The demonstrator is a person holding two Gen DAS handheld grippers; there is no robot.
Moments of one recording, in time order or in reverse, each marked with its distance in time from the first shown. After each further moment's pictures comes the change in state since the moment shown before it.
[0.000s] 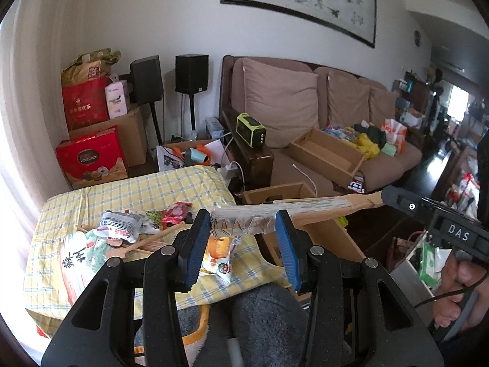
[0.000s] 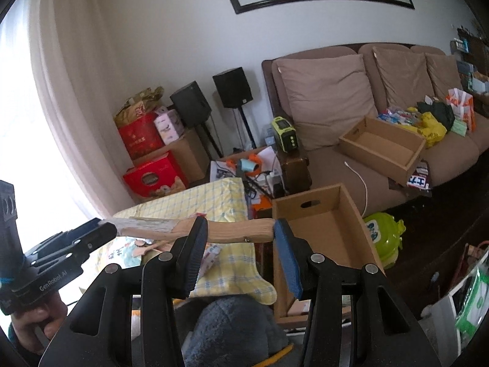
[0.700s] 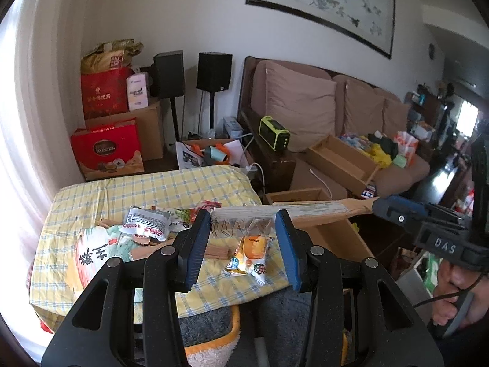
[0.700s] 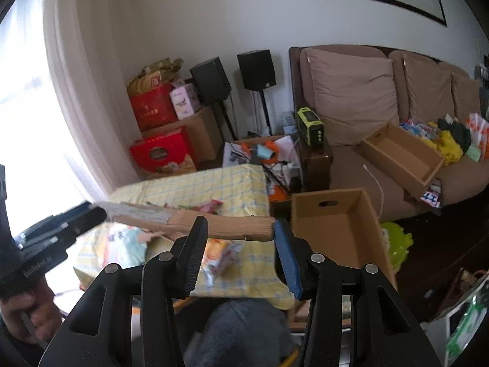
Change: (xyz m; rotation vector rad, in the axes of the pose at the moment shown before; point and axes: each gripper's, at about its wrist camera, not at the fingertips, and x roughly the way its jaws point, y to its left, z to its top) left arm -0.004 0.065 0.006 -0.061 -0.004 0.035; right arm 0.044 0.061 0.004 -0.144 0.094 0.003
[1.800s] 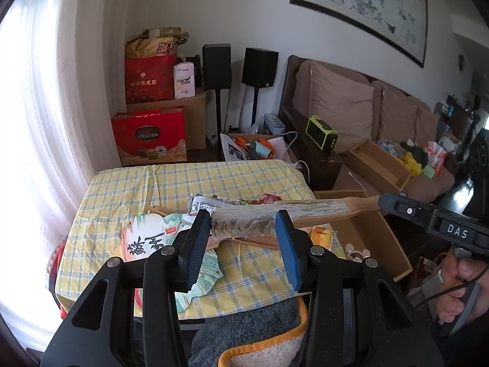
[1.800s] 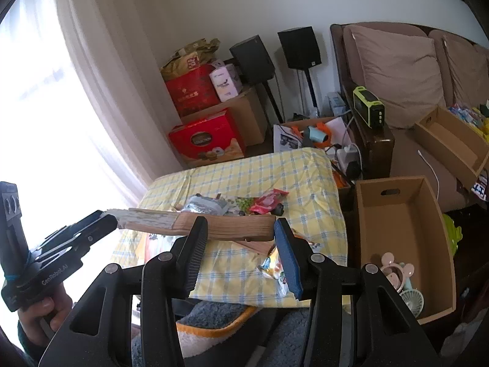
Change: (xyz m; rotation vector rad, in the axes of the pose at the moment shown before) left arm -0.011 0.094 -0.017 -0.080 0.013 0.119; right arm 0.066 0.066 0.010 0.030 0.075 0.204
